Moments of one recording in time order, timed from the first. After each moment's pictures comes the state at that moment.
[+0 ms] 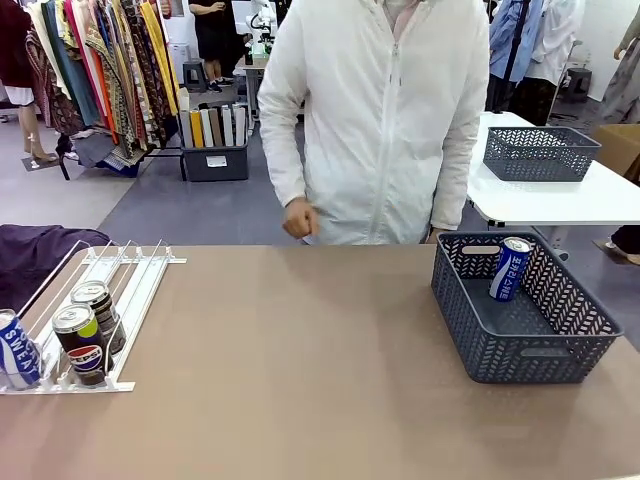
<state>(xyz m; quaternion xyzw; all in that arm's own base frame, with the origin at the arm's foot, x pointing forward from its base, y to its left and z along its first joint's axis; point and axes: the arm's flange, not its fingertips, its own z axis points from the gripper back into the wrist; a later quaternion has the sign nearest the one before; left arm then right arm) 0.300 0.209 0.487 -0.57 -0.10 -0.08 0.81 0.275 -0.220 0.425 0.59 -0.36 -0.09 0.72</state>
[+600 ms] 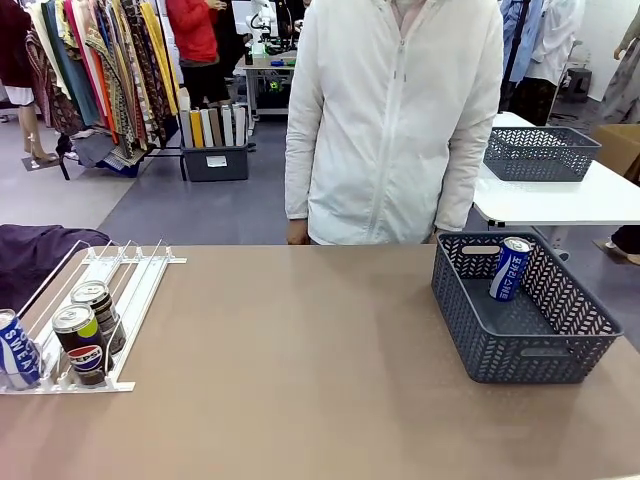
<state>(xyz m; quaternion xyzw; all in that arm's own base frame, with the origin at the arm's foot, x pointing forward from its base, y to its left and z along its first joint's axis) 0.320 0.108 0.534 -0.15 -0.16 0.13 0.97 0.275 -0.220 0.425 0.59 -0.36 -0.09 0.72</state>
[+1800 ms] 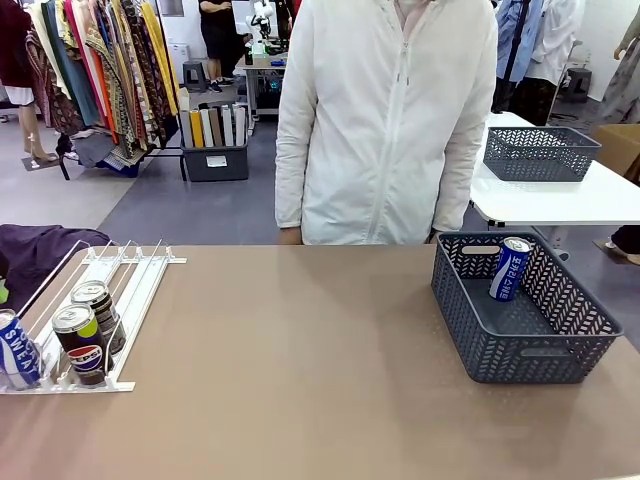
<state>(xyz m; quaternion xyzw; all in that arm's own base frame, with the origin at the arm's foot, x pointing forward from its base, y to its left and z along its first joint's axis) 0.332 0.070 0.484 -0.01 -0.09 0.12 0.99 0.275 -0.220 0.425 0.59 -0.36 -0.09 0.72</state>
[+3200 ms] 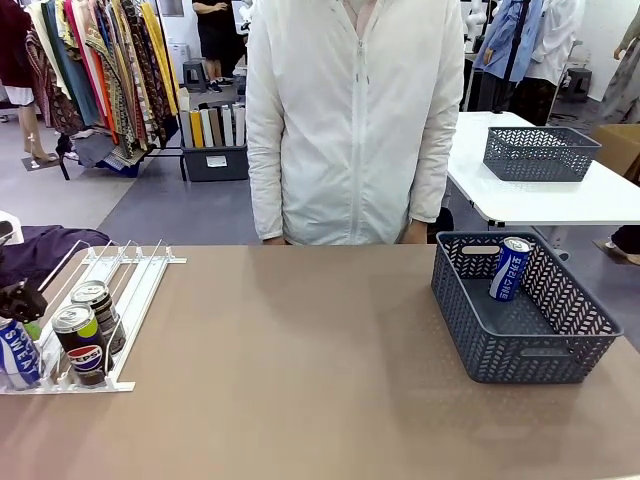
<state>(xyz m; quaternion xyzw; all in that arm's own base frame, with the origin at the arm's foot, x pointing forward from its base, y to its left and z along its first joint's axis) 0.372 0.070 0.398 -0.02 -0.01 0.11 0.99 0.275 -0.220 0.425 0.59 -0.36 -0.09 0.72</state>
